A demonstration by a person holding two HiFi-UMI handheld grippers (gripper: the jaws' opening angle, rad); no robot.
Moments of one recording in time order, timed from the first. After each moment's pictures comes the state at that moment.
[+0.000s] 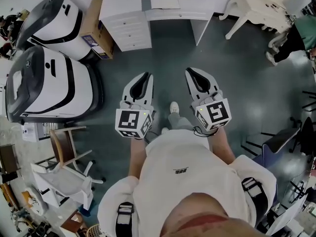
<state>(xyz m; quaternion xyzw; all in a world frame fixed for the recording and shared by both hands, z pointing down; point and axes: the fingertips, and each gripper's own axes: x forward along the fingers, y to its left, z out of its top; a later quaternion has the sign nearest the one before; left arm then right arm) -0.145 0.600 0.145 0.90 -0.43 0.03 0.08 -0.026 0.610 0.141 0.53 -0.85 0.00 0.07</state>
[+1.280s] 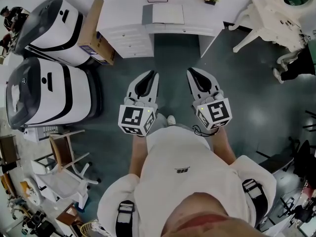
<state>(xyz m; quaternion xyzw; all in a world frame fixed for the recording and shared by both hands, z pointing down) -0.037 0.397 0.154 0.89 -0.44 0.05 0.10 0.069 0.399 0.156 0.49 -0.87 0.03 0.06</state>
